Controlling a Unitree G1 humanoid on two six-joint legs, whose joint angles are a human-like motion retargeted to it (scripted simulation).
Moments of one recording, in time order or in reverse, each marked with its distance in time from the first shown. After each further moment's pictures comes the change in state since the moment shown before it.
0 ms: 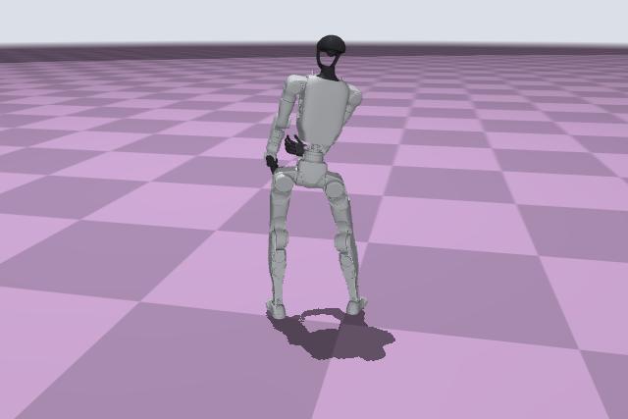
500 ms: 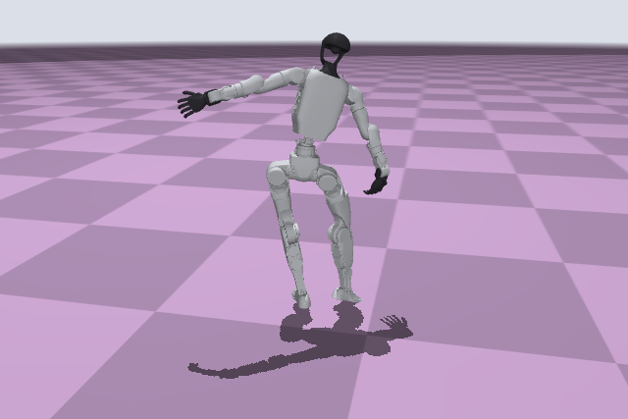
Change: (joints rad) left arm 0.540 0.929 1.467 -0.116 -0.174 0.071 0.146; right arm 0.696 -0.784 -1.176 0.256 -0.046 0.336 -0.485; waist 0.057 0.198 0.118; left_leg 0.133 -0.222 0.072 -0.188 0.070 0.193; right_leg 0.082 -0.053 -0.424 0.008 0.411 -0.073
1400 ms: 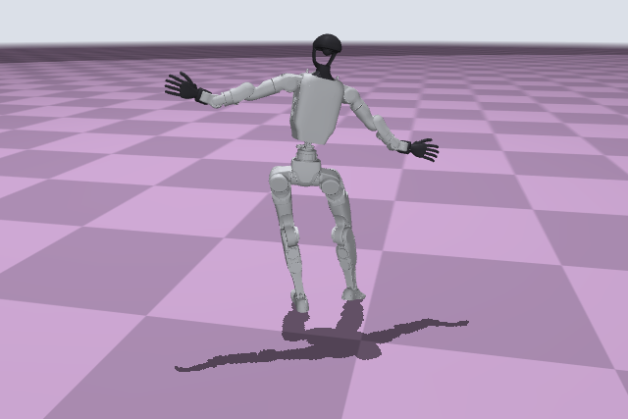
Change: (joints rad) left arm -0.345 0.084 -0.212 0.017 -0.002 -0.638 0.793; right arm -0.149 -0.286 0.110 -0.073 0.102 -0.632 -1.491; waist 0.039 -0.071 -0.070; left_leg -0.125 0.088 -0.013 0.122 -0.114 -0.013; right_leg -0.146 0.112 0.368 -0.012 -0.040 -0.016
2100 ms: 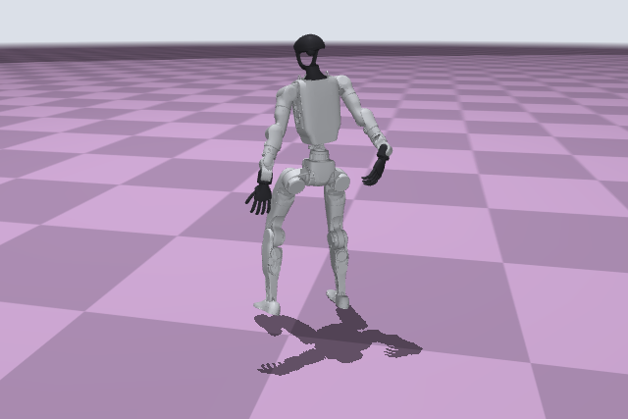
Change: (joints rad) left arm 0.459 -0.528 0.201 -0.060 0.158 0.852 -0.510; right arm 0.534 0.788 -0.085 -0.001 -0.914 0.836 1.499; waist -0.190 -0.304 0.024; left_leg -0.077 0.301 -0.280 0.293 0.121 0.054; right_leg 0.194 0.263 0.332 -0.079 -0.493 0.232
